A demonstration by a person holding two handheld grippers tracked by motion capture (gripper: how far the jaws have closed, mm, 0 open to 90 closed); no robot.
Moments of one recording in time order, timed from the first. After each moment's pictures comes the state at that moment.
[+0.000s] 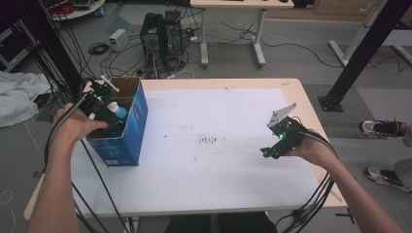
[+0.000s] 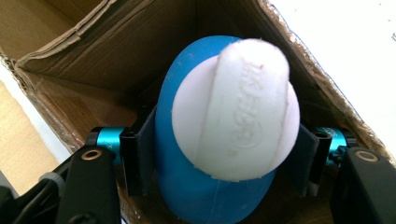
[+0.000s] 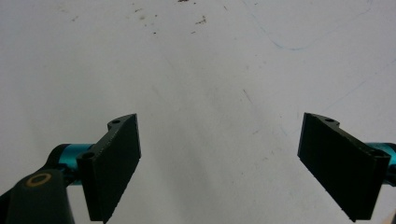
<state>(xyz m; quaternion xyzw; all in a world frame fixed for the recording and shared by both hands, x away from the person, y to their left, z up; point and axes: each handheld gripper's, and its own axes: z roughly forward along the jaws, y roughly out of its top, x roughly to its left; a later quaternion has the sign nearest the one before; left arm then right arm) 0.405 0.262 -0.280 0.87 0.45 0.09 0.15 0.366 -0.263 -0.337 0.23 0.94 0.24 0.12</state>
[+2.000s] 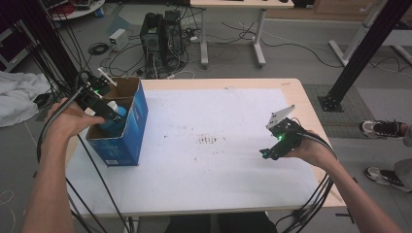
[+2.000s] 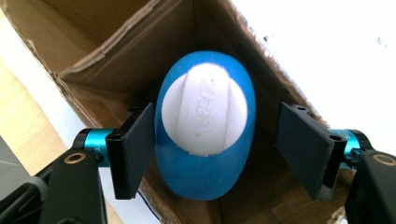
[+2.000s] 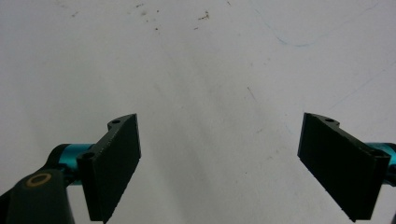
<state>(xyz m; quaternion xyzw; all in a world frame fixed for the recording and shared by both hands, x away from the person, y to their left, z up) 0.401 0.259 -0.251 0.88 0.44 0.10 0.15 0.365 -0.261 -0.341 0.23 0.94 0.24 0.12</state>
